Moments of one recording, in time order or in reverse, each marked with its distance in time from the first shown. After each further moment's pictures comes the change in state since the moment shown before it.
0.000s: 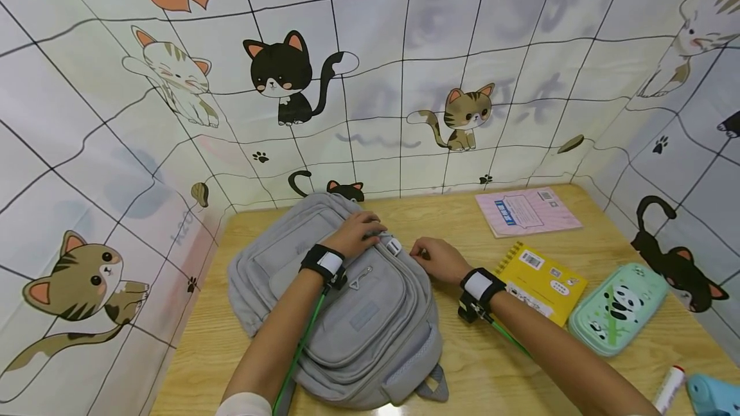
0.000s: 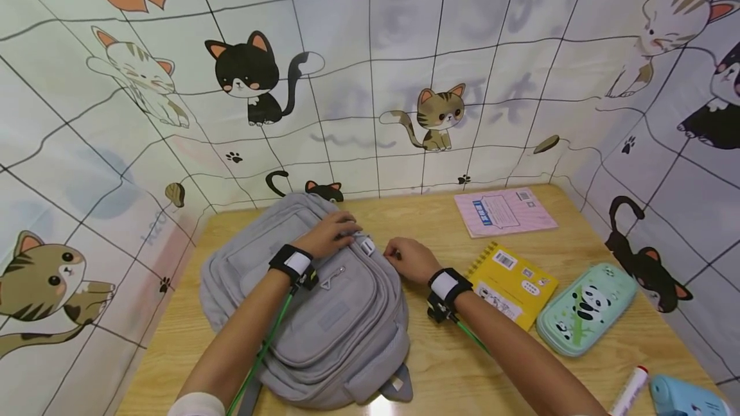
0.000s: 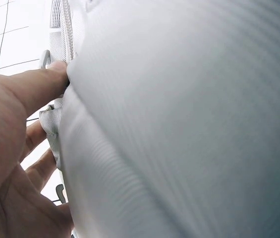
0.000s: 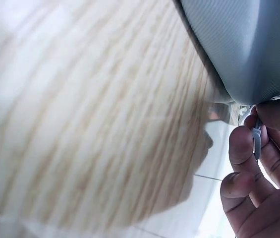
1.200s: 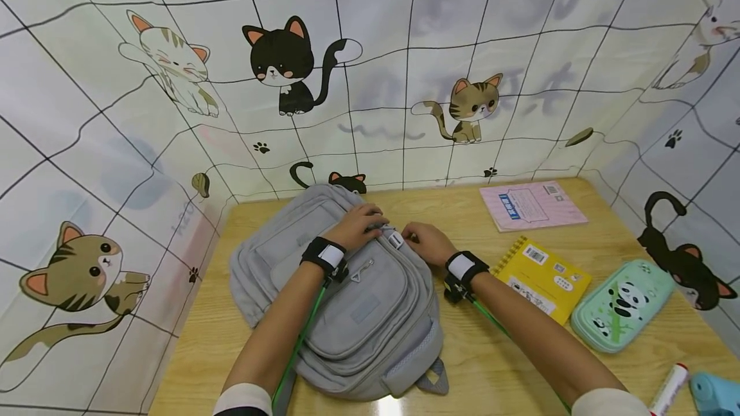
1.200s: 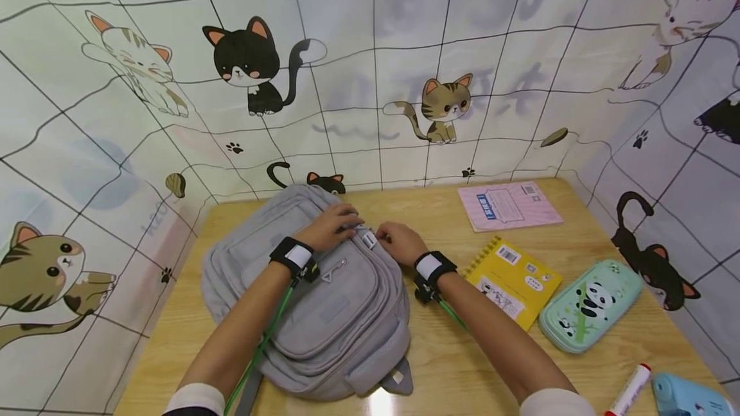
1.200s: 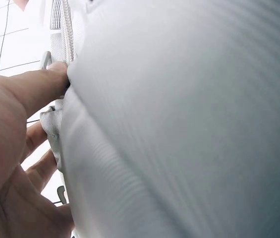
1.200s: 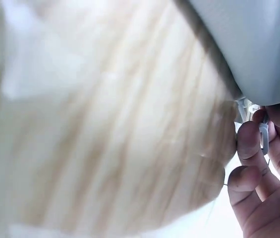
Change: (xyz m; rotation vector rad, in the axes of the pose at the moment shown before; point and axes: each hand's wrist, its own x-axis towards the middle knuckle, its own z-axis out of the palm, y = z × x) left_hand 0.003 -0.006 0.003 0.026 -0.023 -0.041; right_hand 0.039 0.005 0.013 0.006 -0.005 -0.067
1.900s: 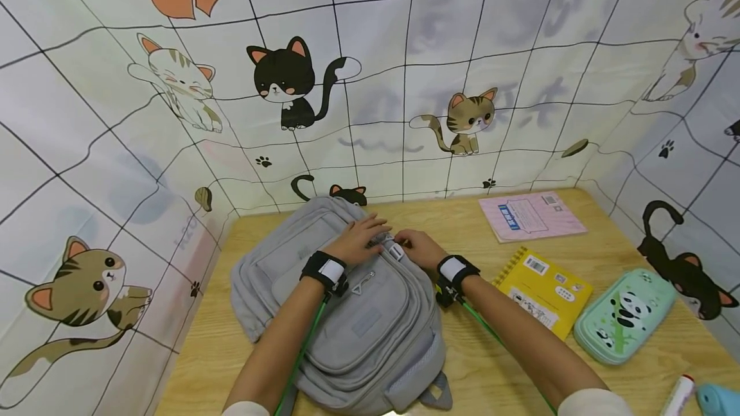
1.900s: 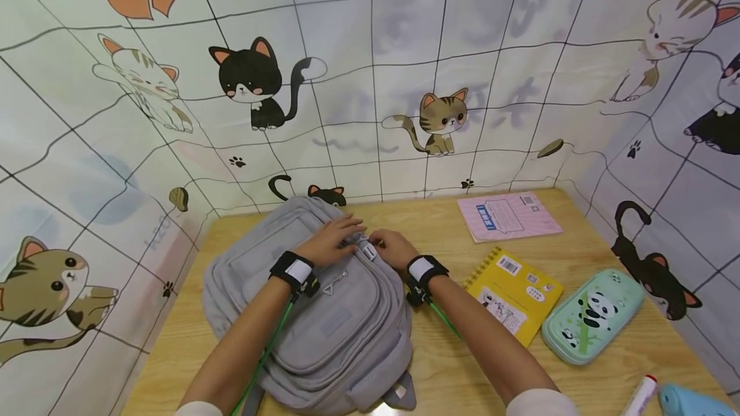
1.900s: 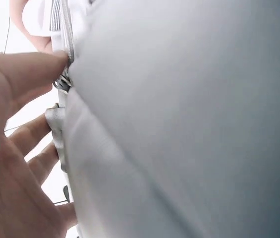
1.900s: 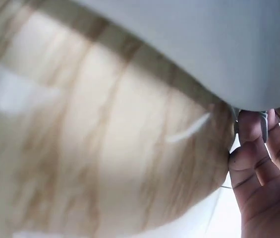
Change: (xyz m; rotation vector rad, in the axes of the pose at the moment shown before) left_hand -0.008 0.008 0.001 -0.010 -0.022 0.006; right_hand 0.016 -0.007 0.004 0.203 -0.055 -0.025
